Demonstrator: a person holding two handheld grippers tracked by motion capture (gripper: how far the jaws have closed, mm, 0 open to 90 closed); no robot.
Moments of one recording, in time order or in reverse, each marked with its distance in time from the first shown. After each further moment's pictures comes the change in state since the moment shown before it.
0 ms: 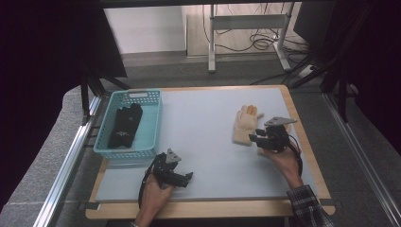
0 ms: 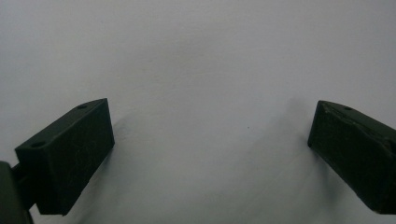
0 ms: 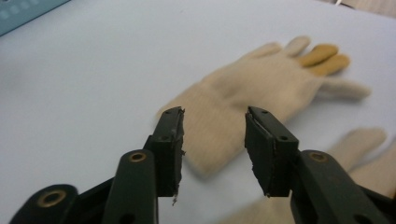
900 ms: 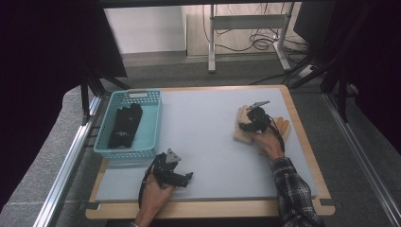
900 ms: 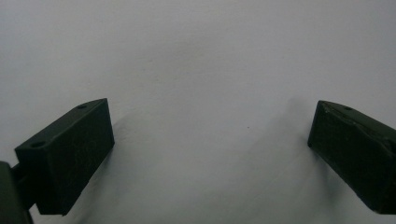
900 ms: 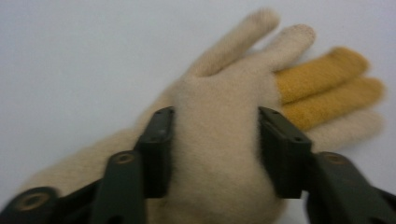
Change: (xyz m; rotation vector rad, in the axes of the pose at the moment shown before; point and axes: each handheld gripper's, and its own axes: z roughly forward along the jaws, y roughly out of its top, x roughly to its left) left arm 0.000 0.000 0.000 0.000 -0.001 0.000; right arm -0.034 0.031 0.099 0.200 -0.107 -0.039
